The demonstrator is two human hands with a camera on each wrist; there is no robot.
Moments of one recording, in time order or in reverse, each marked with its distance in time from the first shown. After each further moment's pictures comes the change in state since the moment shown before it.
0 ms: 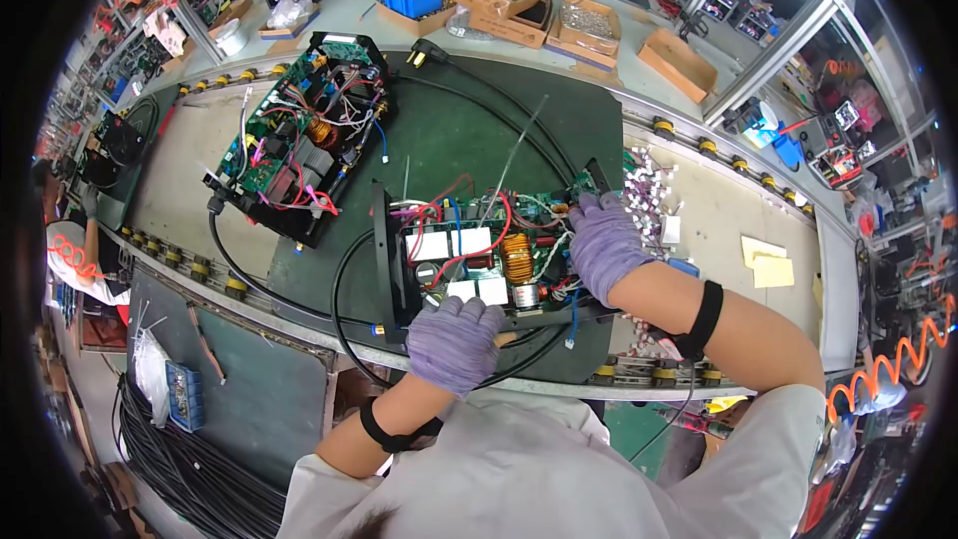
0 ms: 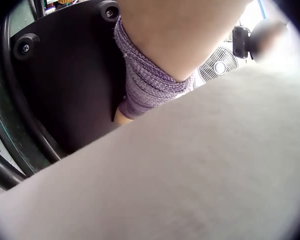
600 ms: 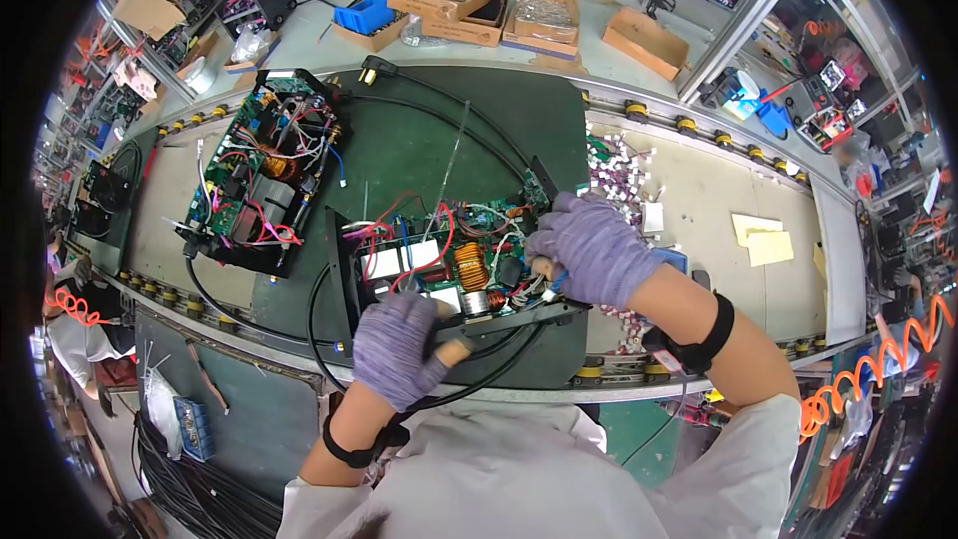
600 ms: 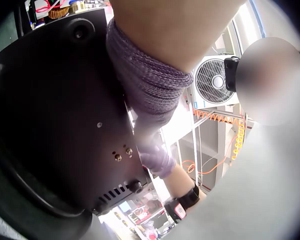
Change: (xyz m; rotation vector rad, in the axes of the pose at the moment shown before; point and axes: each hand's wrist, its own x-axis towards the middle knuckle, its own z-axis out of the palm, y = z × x) left_hand 0.025 -0.013 -0.028 -0.150 -0.122 -0.047; right_hand -0.027 0.042 0.024 0.596 0.373 -0.208
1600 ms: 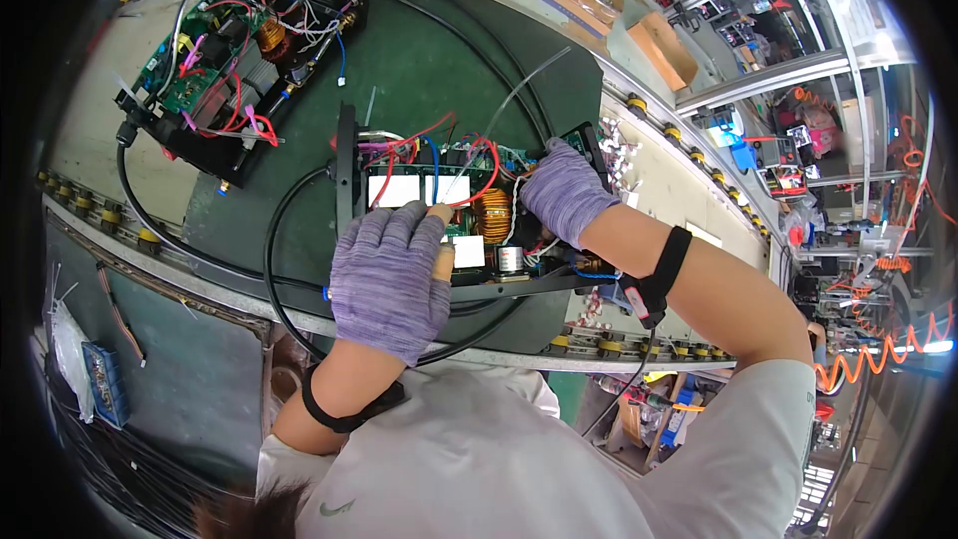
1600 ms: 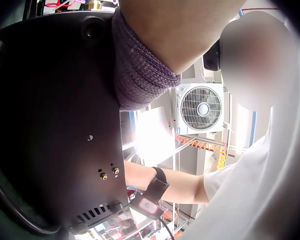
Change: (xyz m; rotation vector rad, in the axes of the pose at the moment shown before) left_hand -0.008 -0.027 0.015 0.013 0.277 -0.170; right_hand 0.104 -0.023 0.030 -0.661 -0.688 0.031
